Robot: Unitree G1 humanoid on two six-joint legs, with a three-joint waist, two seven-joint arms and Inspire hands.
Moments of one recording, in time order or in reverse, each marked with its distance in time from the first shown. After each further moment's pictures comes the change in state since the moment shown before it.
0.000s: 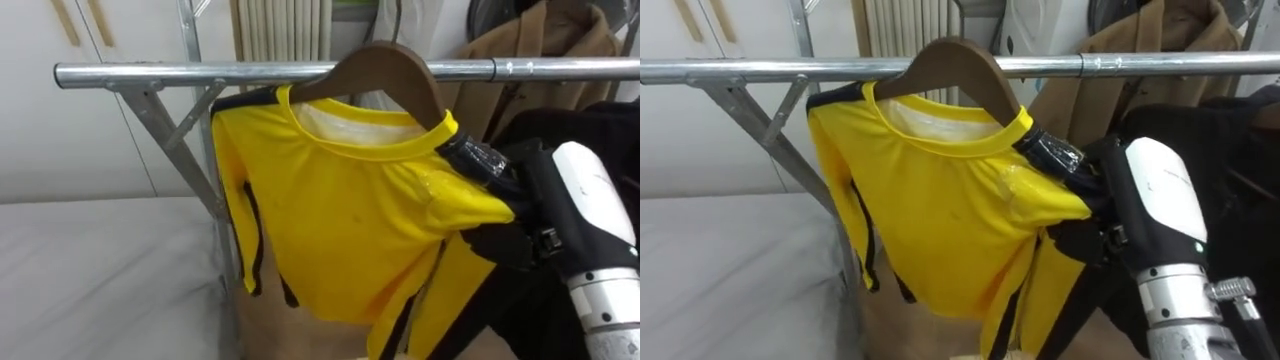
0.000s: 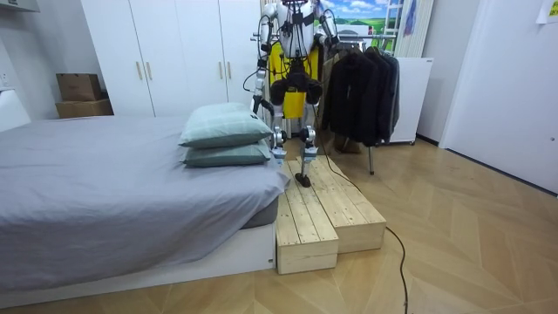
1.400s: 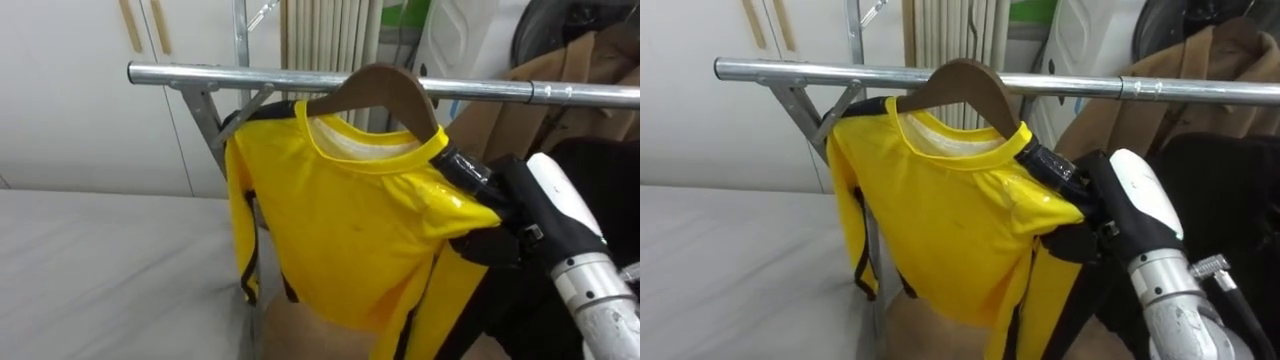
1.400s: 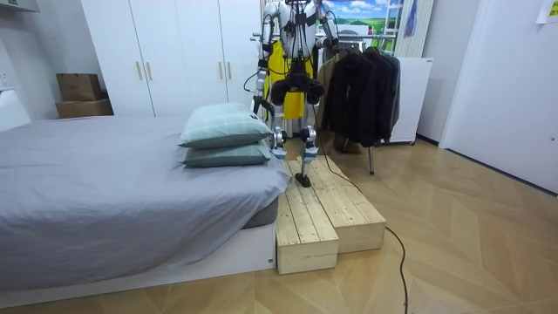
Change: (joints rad) left arm -0.004 0.010 -0.022 -0.015 0.083 -0.034 -0.001; right arm -0.104 0.003 0.013 0.236 0.130 0.003 0.132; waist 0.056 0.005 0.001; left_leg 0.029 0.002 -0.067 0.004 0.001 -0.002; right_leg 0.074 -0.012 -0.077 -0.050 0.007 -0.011
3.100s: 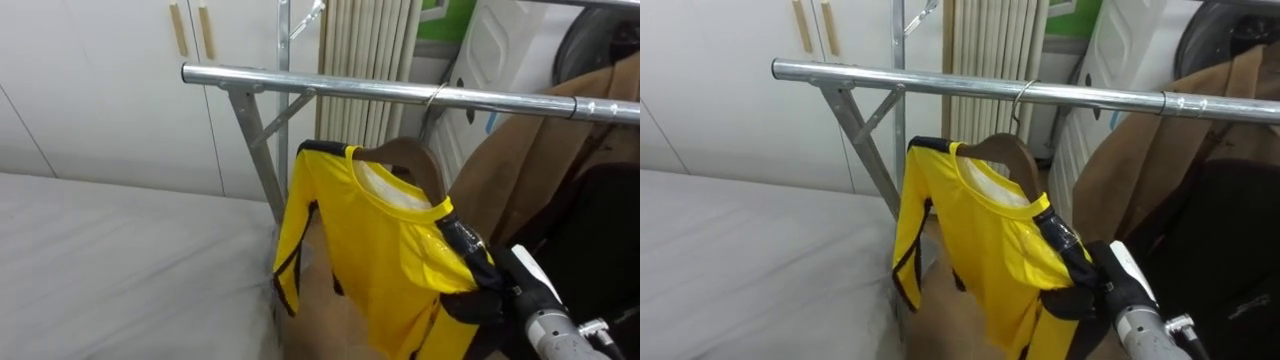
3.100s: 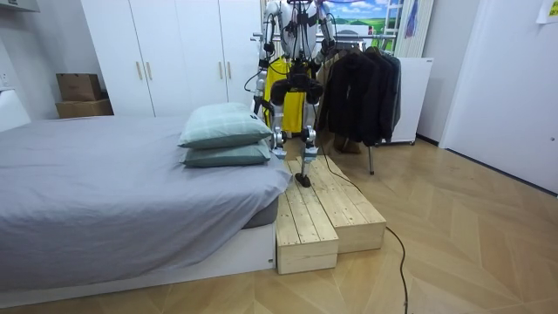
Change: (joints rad) left arm 0.020 -0.010 0.004 -0.076 0.040 0.000 -0.014; right arm -0.113 0.039 0.046 0.577 0.237 -0.003 -0.041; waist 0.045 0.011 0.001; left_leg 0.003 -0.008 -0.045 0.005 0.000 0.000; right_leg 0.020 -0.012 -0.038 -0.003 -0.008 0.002
